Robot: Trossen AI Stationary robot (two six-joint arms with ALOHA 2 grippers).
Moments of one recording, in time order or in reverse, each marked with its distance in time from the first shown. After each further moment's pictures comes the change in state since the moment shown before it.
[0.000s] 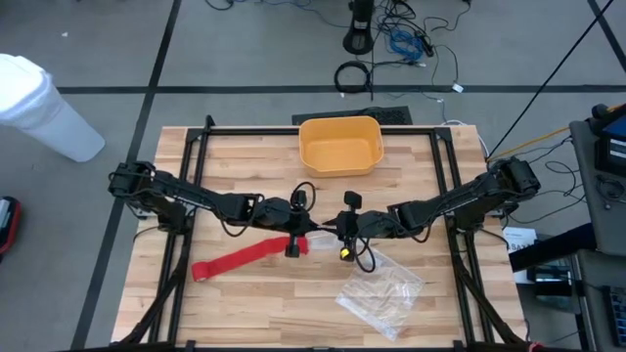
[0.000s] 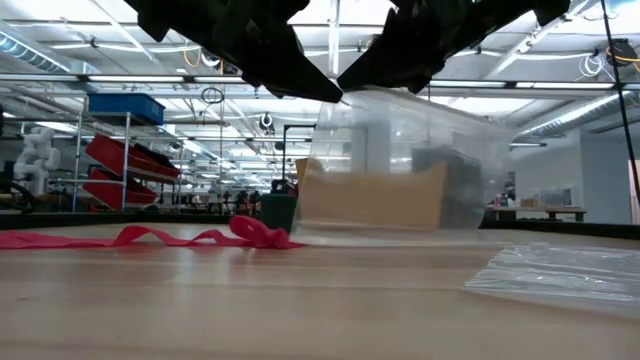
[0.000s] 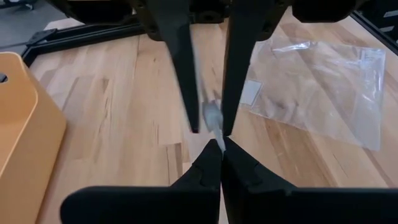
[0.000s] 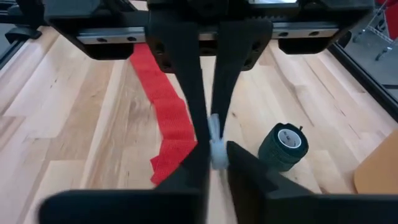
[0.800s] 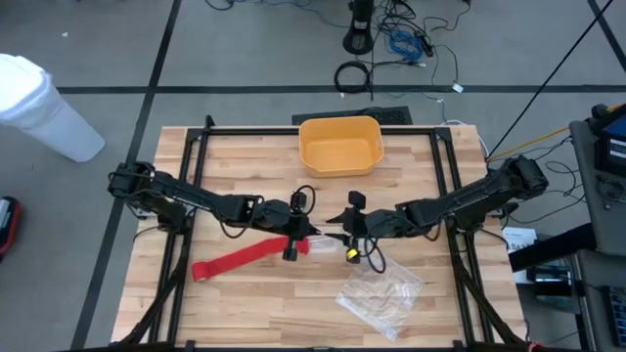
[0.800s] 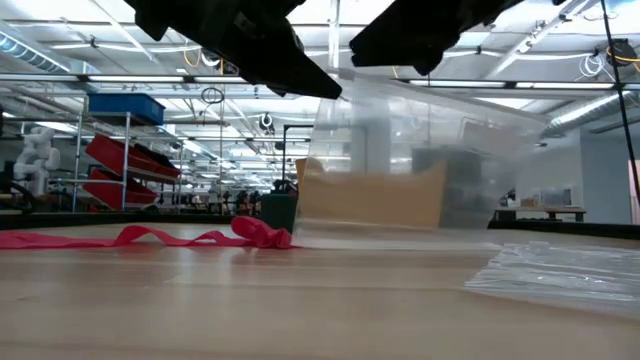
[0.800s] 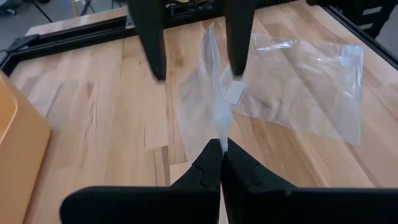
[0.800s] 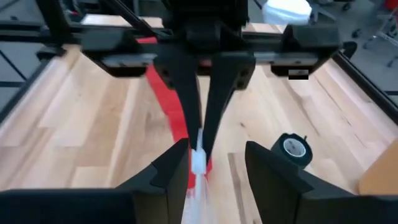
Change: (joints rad) left arm -0.010 0.000 0.000 -0.003 0.037 0.018; right arm 0.029 -0.079 0.000 -0.044 -0.020 0.018
